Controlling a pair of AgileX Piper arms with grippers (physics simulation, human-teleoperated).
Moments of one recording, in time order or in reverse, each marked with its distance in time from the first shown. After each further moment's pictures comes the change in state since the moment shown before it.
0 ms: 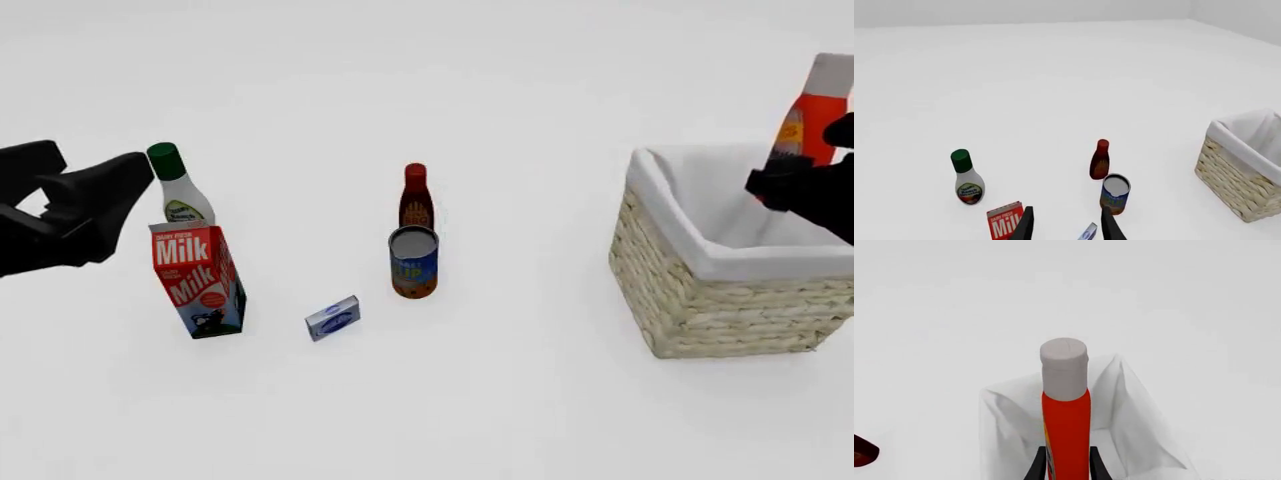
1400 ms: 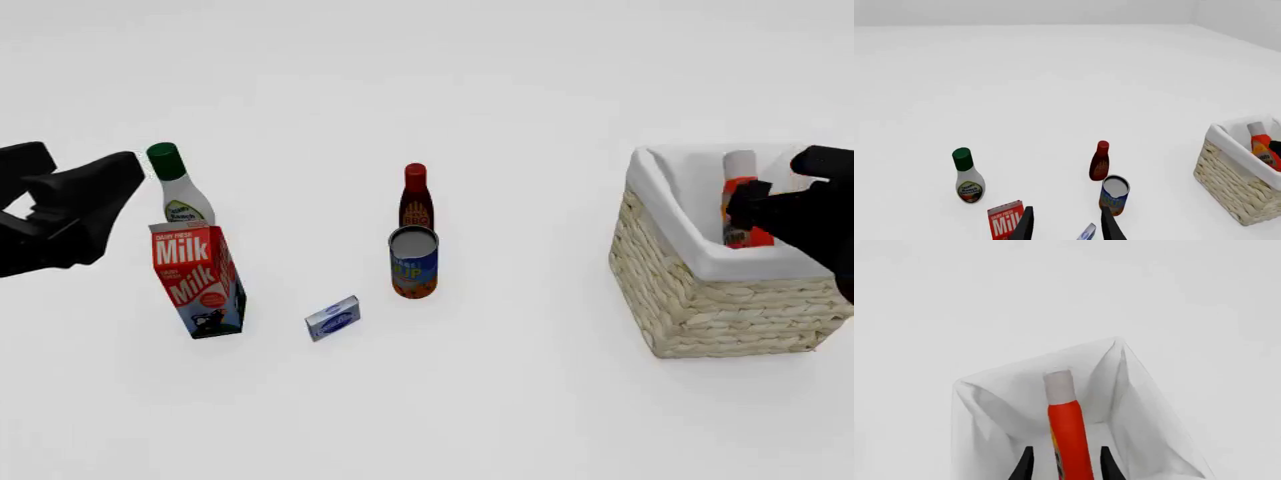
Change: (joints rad) left arm 0.008 -0.021 0.000 0.012 -0.017; right arm -0.023 0.157 0.025 -0.123 0.048
